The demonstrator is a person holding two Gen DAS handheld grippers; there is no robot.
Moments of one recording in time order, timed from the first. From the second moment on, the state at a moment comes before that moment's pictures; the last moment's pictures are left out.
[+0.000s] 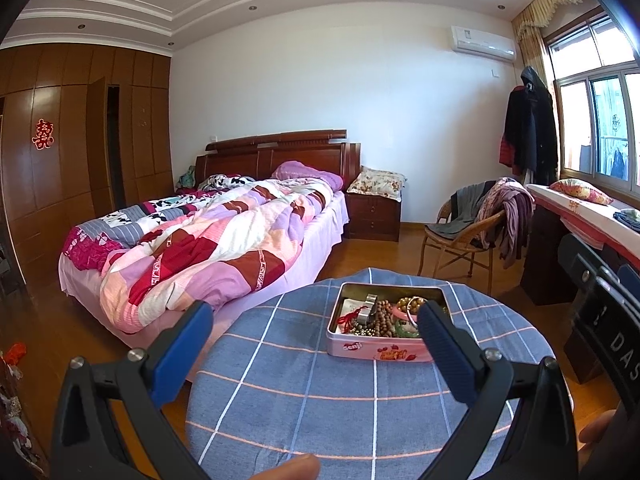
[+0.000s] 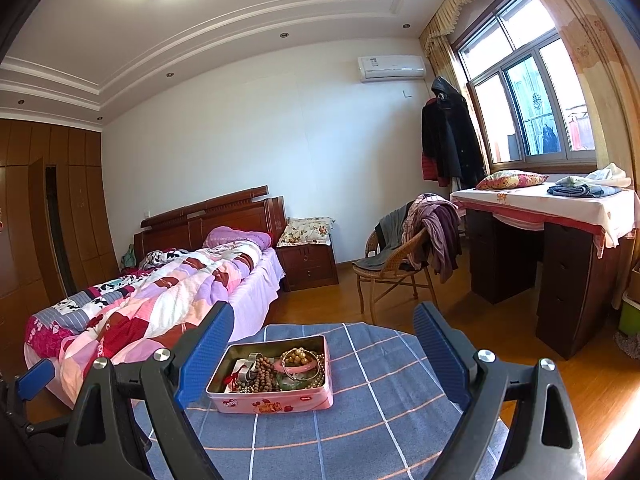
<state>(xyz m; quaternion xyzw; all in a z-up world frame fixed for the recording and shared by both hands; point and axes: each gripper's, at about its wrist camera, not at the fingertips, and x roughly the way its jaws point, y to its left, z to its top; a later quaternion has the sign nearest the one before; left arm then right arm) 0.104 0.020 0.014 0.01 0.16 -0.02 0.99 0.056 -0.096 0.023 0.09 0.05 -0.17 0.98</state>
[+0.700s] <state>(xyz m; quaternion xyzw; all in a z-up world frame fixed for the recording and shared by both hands) 0.098 0.014 0.016 0.03 0.14 0.00 0.99 0.054 -0.094 0.023 0.09 0.05 -0.18 0.98</state>
